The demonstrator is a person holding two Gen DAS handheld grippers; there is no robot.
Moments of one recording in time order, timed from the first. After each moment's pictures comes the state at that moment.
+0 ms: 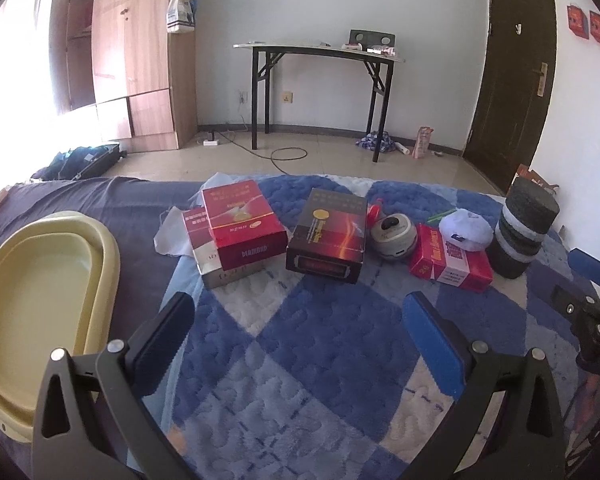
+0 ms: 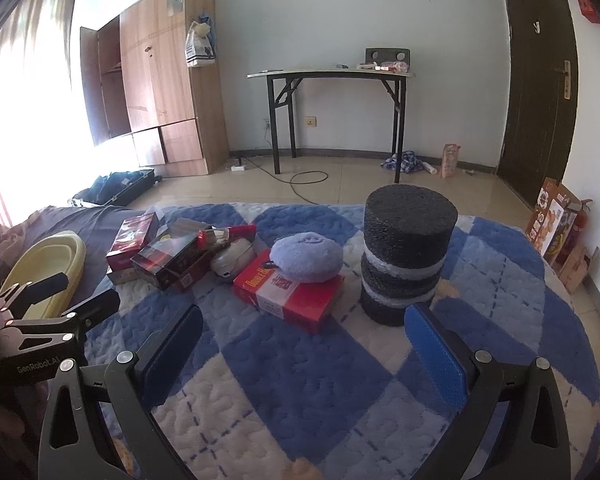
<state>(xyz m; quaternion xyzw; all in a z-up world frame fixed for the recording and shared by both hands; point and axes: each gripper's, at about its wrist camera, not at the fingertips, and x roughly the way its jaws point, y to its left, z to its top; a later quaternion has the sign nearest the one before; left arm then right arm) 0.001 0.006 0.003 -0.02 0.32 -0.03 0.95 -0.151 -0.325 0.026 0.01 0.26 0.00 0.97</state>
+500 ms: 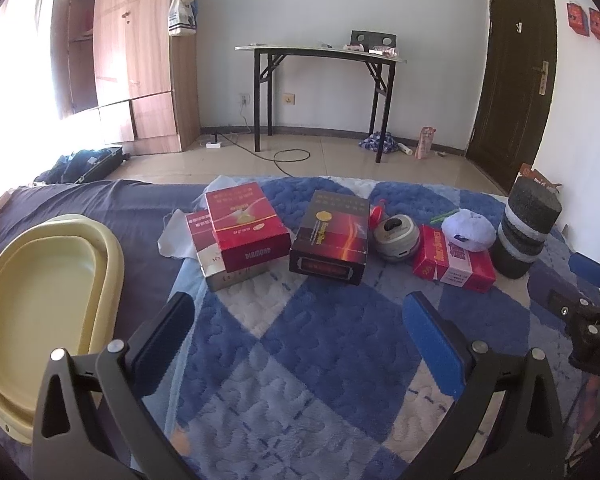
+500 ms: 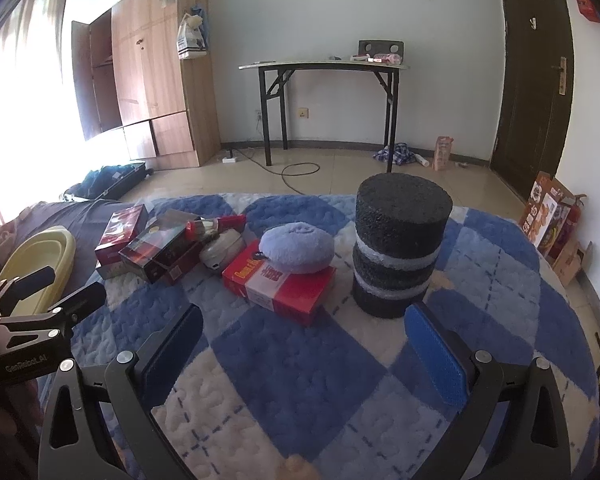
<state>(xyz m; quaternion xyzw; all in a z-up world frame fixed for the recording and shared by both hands) 0.001 0.004 0.003 -0.02 0.32 -0.02 0.95 -0.146 -0.325 0.025 0.01 0.28 -0.01 0.96</state>
